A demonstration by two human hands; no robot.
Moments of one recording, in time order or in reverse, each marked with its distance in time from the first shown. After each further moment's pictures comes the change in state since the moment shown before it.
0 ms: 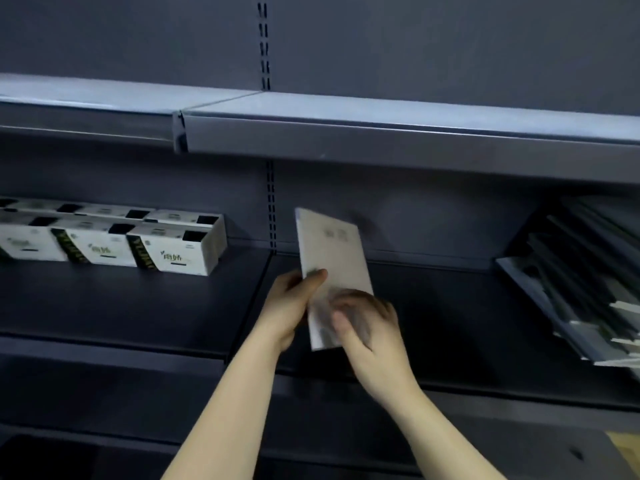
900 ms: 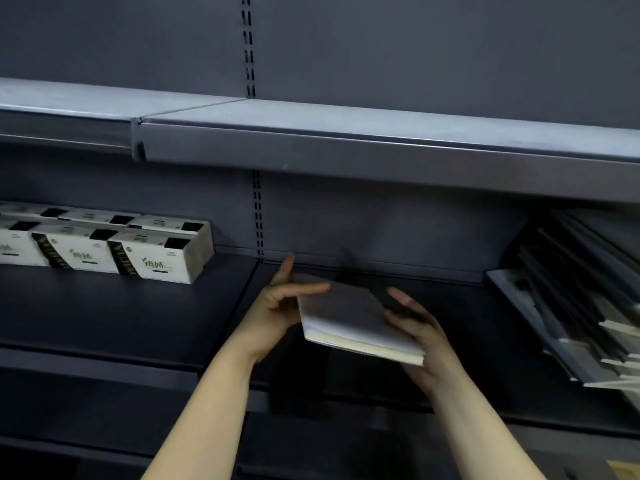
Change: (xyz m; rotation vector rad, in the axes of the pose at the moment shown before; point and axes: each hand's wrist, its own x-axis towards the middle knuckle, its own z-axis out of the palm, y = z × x) left_hand 0.018 -0.019 -0.004 0.175 -0.259 0.317; right_hand 0.033 0.074 -0.060 1.124 0.011 0.634
